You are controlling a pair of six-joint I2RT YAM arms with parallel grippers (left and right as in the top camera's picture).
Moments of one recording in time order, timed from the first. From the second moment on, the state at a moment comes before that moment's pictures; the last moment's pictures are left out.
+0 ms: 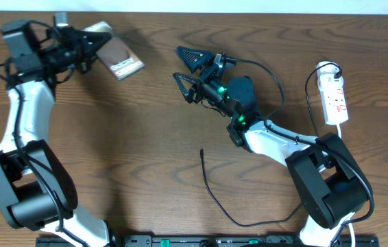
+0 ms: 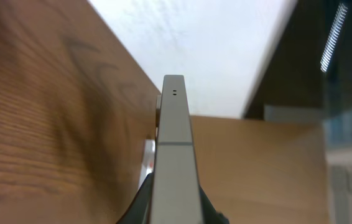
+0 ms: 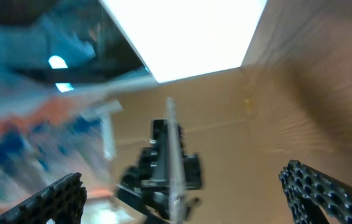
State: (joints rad) left arm 0.33 1.82 1.37 -0.05 1.21 -1.04; right arm 0.56 1.89 0.97 0.98 -0.33 1.74
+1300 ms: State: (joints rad) left arm 0.38 1.83 1.37 -0.03 1.47 -0.88; right arm 0.68 1.89 1.53 -1.00 -0.17 0.76
